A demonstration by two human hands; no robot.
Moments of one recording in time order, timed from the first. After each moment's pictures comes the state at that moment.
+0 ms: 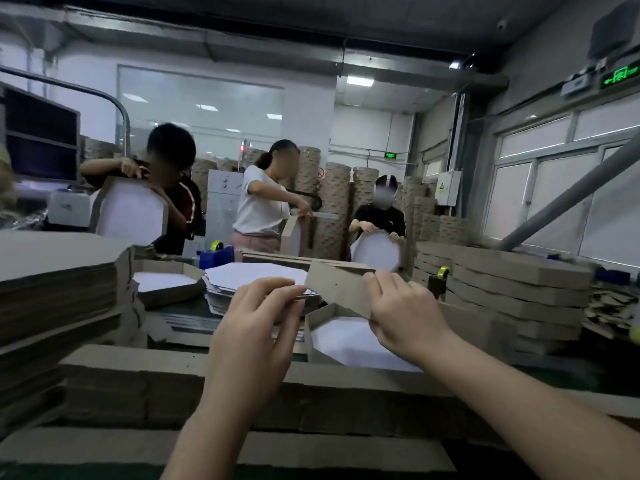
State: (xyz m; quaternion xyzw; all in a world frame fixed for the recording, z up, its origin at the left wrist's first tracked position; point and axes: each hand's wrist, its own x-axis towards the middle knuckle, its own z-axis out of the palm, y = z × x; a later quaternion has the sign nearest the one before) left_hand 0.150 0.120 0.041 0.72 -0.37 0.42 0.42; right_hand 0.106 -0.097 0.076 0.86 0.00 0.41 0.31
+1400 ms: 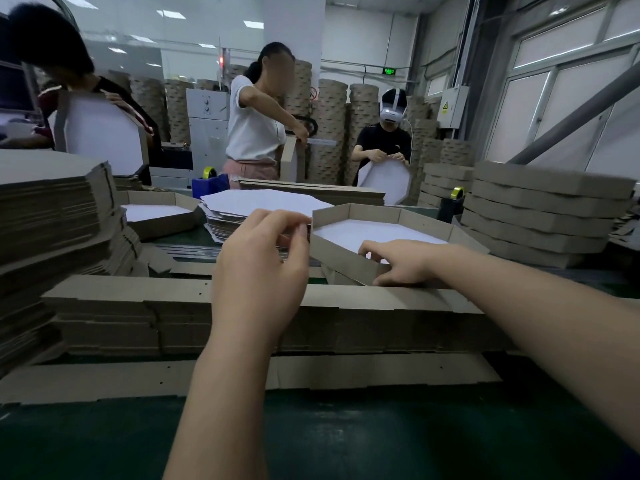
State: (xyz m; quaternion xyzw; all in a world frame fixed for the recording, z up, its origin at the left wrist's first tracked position) left_hand 0.191 0.124 0.005 0.74 -0.30 0.30 0.53; right_hand 0.227 -0.160 0.001 1.00 -0.01 -0.03 0.01
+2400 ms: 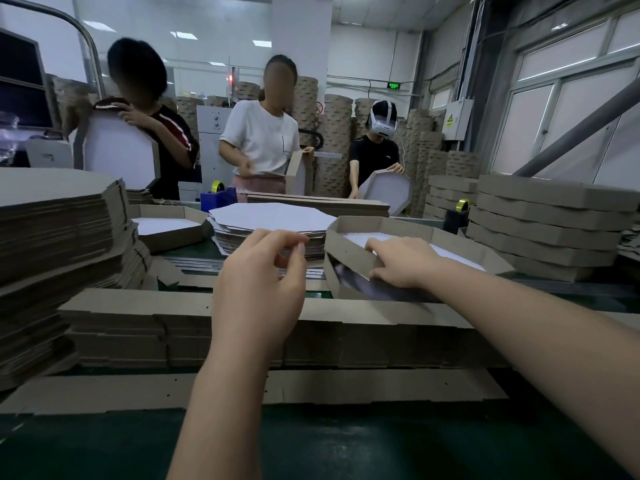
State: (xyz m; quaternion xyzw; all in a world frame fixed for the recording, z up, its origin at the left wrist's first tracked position) left_hand 0.194 0.127 0.005 0.75 -0.29 0.29 0.52; right_hand 0.226 -0.137 0.013 0.98 -0.08 0.13 0.13
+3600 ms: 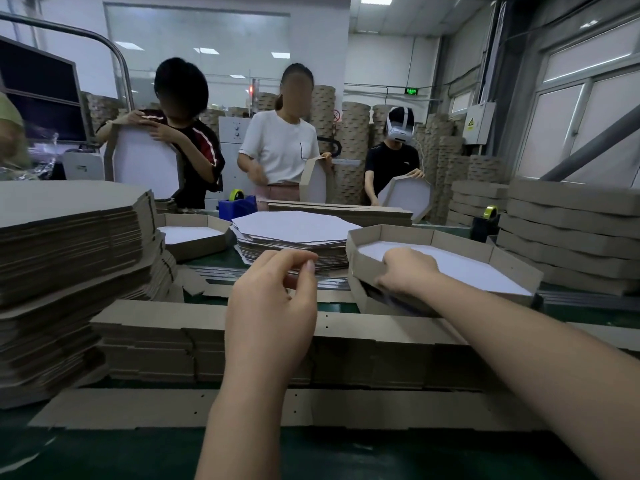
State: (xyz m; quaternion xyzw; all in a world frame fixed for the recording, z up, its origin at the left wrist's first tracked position) left_hand 0.207 0.139 -0.005 0.75 -0.24 0.28 0.55; right_hand 0.273 -0.113 0.000 0.97 -0.22 0.12 0.02
